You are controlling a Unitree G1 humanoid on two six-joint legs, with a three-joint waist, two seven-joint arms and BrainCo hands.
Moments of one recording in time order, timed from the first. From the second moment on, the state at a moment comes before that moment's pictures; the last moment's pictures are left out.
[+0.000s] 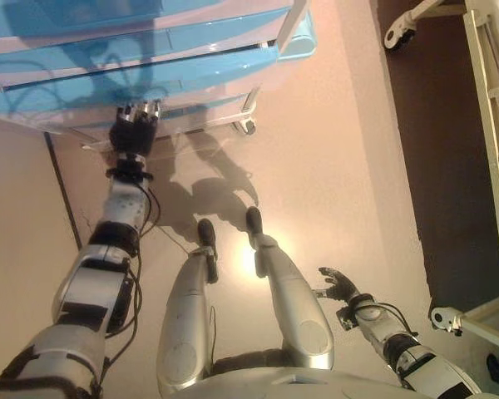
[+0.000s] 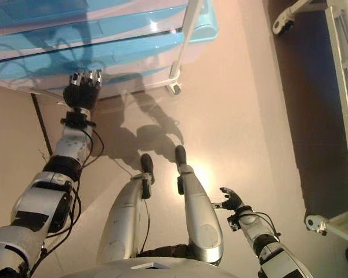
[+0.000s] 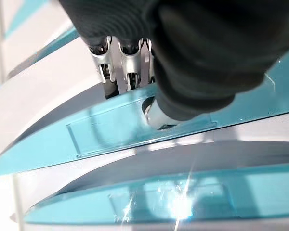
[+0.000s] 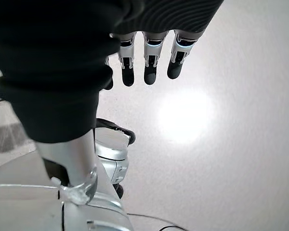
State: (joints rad) left arm -0.66 0.45 -0.12 0.76 -1.69 -0.17 -0.62; right arm -0.23 -0.33 0.46 1.10 0.13 -0.17 0.00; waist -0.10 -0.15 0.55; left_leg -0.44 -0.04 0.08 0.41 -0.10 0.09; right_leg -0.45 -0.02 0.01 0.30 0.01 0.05
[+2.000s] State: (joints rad) left arm 0.09 0.36 0.10 1.29 -0.39 -0.16 0.02; right arm -0.03 -0.38 -0.08 0.97 -0.06 -0.23 -0.68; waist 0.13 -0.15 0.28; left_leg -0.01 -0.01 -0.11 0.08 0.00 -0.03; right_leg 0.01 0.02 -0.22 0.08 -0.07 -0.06
